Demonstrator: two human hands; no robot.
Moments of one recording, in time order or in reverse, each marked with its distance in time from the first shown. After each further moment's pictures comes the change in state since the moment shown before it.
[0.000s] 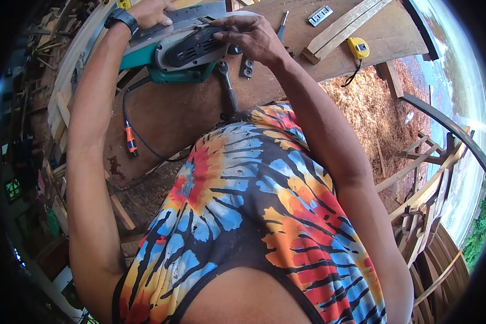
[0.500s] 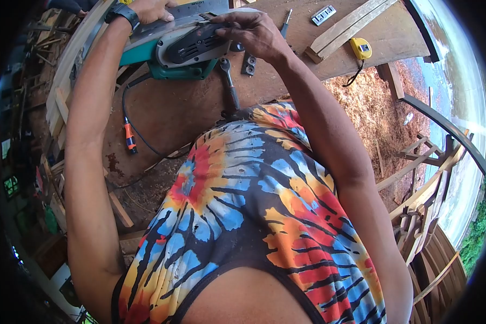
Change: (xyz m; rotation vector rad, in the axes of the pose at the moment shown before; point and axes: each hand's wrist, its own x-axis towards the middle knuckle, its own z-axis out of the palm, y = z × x) left_hand 0.010 -0.014 0.005 0.034 -0.038 0.059; right_hand 0.003 0.002 -0.002 -0.030 -0.054 -0.023
